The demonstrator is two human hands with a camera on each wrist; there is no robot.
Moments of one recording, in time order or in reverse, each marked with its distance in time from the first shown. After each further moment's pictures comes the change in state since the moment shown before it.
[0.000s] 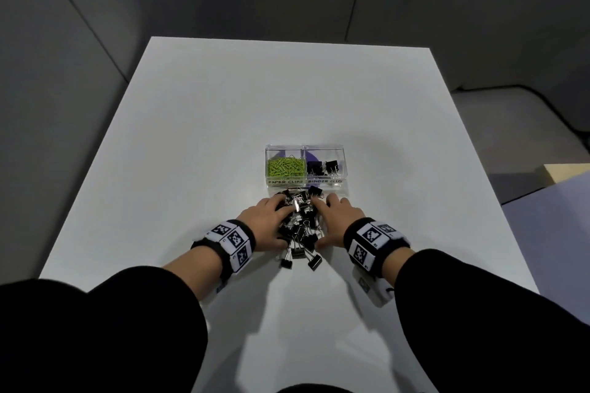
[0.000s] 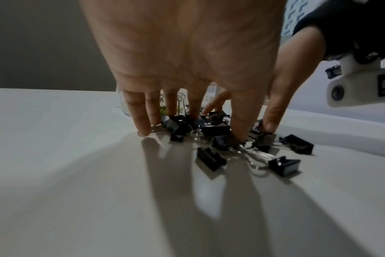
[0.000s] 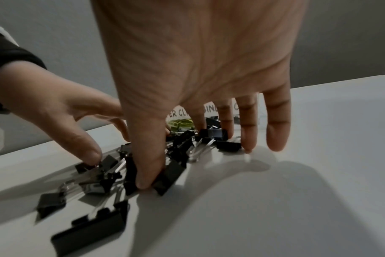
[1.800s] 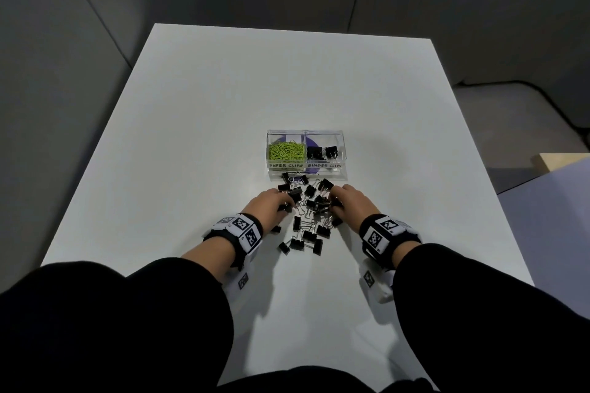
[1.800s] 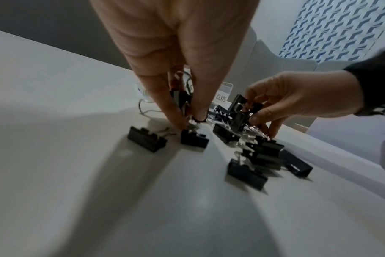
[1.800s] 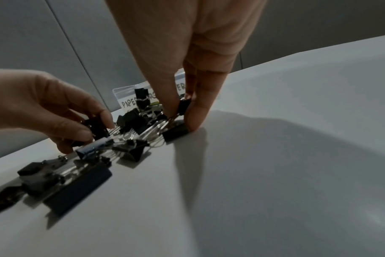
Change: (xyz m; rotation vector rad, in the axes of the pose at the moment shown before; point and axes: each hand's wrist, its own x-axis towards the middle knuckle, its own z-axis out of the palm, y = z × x) left_hand -0.011 0.017 0.012 -0.396 0.195 -0.102; right_hand -0.020 0.023 0.014 0.272 0.224 -0.049
